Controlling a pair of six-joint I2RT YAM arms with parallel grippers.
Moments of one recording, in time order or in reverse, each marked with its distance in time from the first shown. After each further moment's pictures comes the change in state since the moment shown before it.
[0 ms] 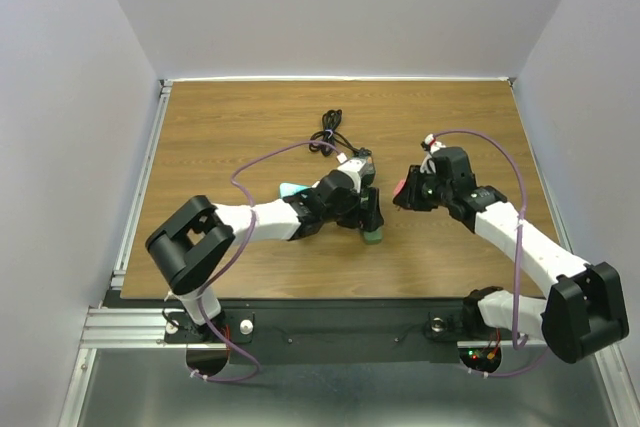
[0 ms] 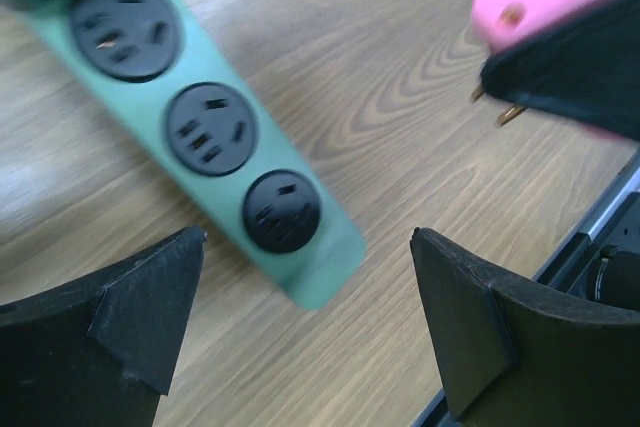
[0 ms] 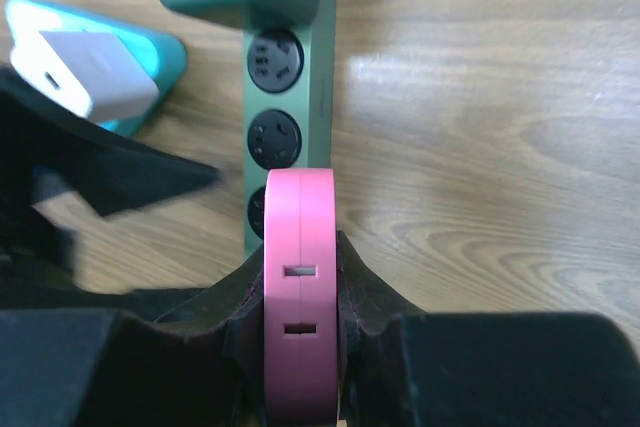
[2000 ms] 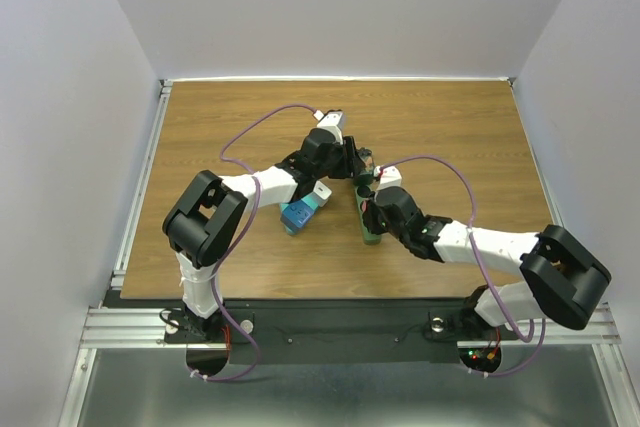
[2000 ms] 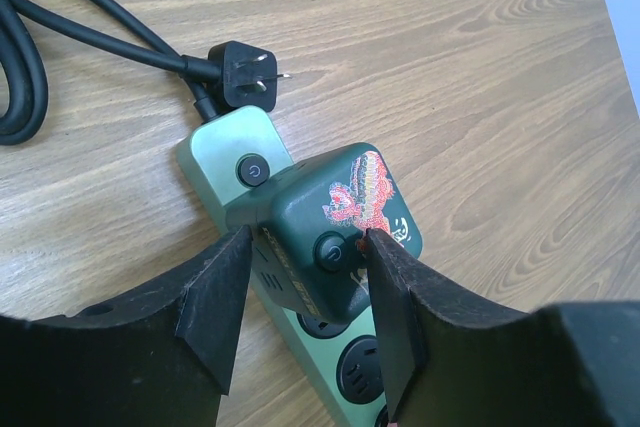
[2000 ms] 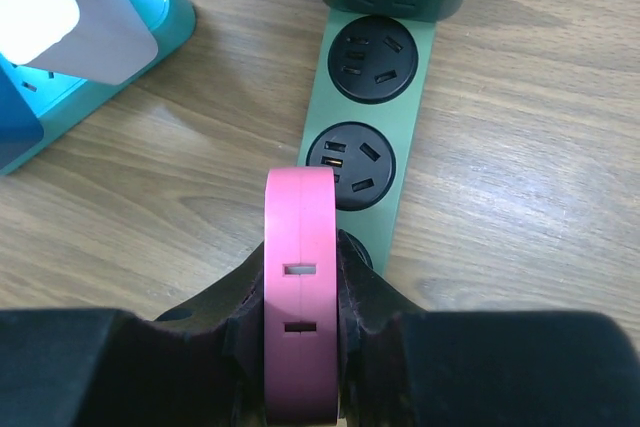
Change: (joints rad) left arm 0.246 0.162 0.203 0.106 -0.002 0.037; right arm 0.460 0.183 -0.183 0.468 0.547 -0.028
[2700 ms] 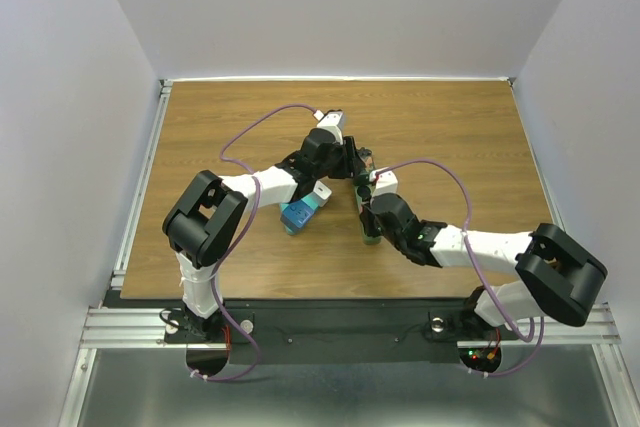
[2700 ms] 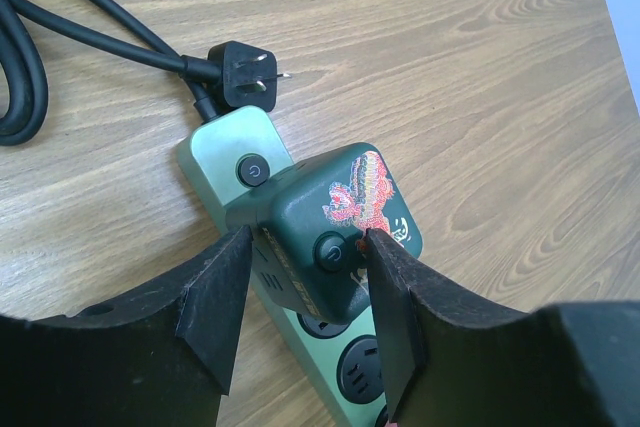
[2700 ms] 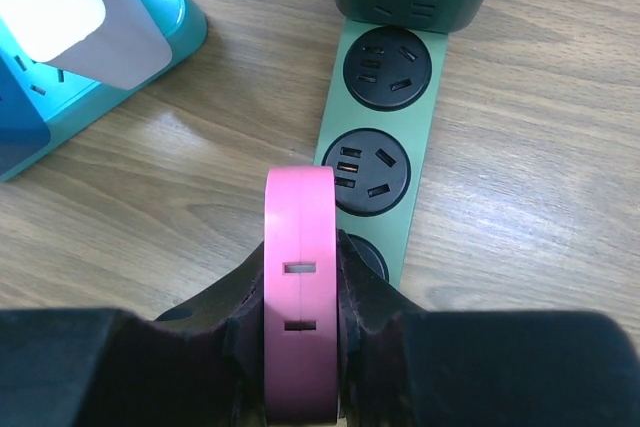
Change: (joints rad) left arm 0.002 0.000 0.000 -0.001 0.001 0.003; right arm 0.058 0.021 -0.022 0.073 0.085 -0.013
